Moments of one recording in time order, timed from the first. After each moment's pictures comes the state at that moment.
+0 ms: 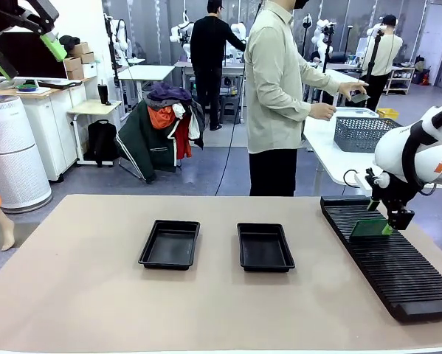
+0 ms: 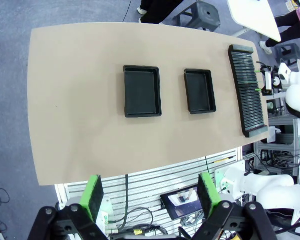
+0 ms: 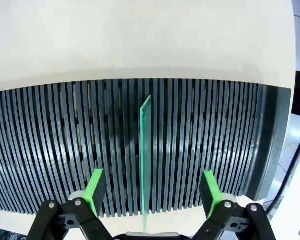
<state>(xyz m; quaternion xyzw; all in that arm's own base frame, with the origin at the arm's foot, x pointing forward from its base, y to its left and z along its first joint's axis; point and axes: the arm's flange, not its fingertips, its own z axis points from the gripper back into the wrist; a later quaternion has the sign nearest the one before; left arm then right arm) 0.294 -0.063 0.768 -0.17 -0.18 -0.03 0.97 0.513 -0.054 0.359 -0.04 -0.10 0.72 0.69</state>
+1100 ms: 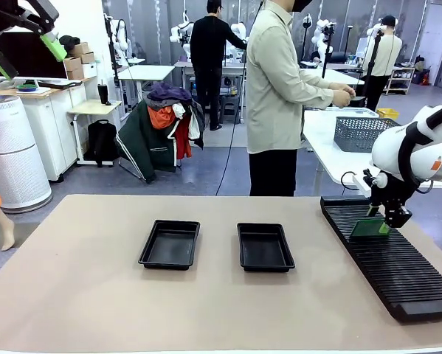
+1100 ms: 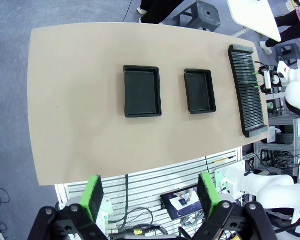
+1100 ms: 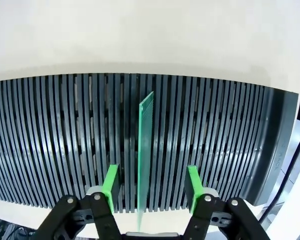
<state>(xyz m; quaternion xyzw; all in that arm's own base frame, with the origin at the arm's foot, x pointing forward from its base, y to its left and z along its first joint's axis) 0.294 -0.063 0.768 -0.17 -0.18 -0.03 0.97 0.522 -0.055 0.359 -0.03 -0.08 0.74 0.67</state>
